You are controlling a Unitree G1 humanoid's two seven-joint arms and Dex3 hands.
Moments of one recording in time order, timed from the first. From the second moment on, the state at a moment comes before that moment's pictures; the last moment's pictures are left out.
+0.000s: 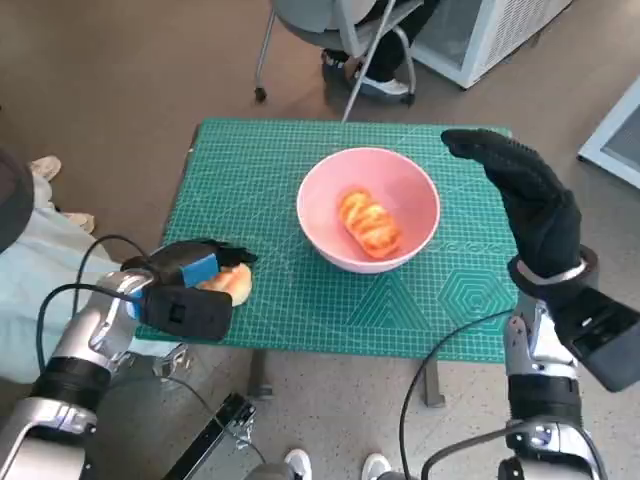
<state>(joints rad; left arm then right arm) -0.59 0.68 -0.33 0.62 0.54 -0.30 -0.45 -0.66 -0.23 -0.14 0.53 0.35 -0.82 0.63</state>
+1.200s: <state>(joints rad) -1.04 0.37 -0.29 0.68 0.47 -0.50 -0.21 -0.67 -0.23 -0.13 0.53 0.33 -0.83 0.63</state>
